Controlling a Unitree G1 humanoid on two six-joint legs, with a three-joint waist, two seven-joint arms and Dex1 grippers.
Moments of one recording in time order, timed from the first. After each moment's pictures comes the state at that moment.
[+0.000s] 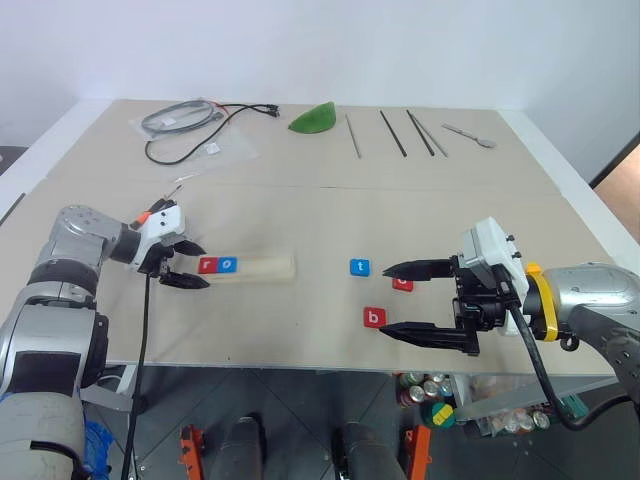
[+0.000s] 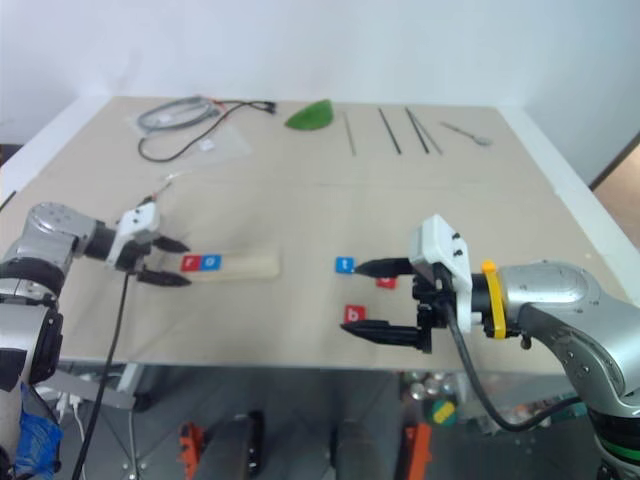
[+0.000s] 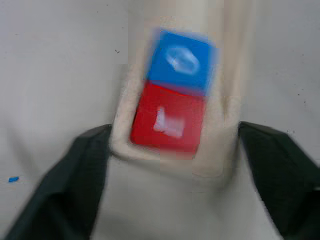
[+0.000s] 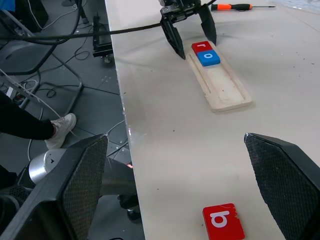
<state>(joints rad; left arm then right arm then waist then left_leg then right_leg) -1.08 0.71 -0.12 1.29 0.14 -0.26 -1.55 -0.30 -0.97 -0.16 -0.58 0.86 0.82 0.99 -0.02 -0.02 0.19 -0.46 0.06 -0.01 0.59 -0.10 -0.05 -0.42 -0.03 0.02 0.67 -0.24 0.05</state>
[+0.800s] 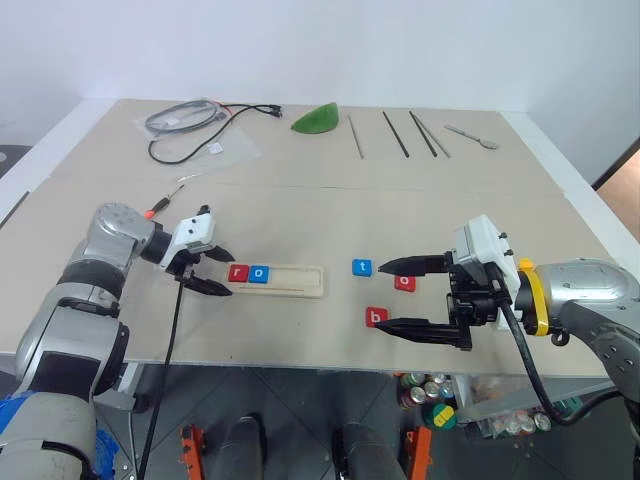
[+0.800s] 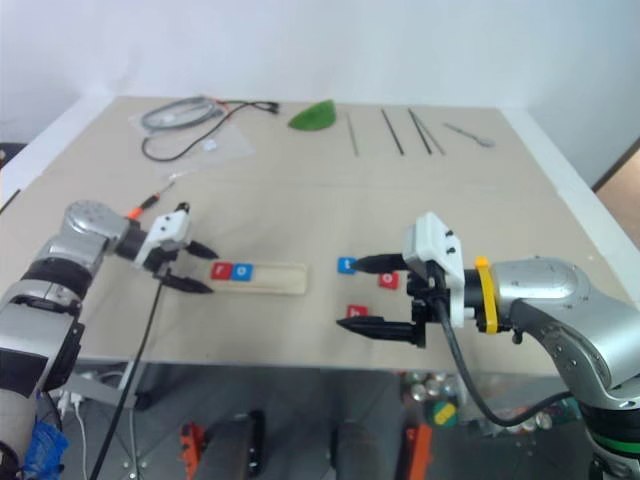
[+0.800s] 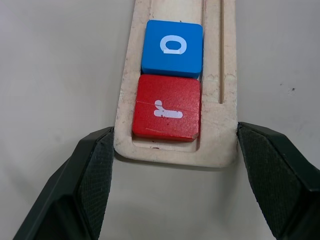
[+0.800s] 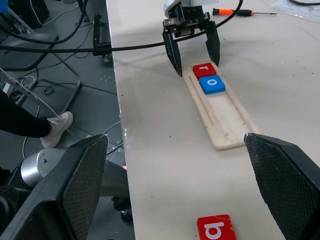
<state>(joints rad) -1.05 0.64 -0.30 1.17 -0.03 -0.31 -1.60 -0.34 -0.95 -0.11 -0.56 0.82 0.78 1.00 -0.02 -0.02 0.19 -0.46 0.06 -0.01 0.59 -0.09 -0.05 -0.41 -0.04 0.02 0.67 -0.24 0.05</state>
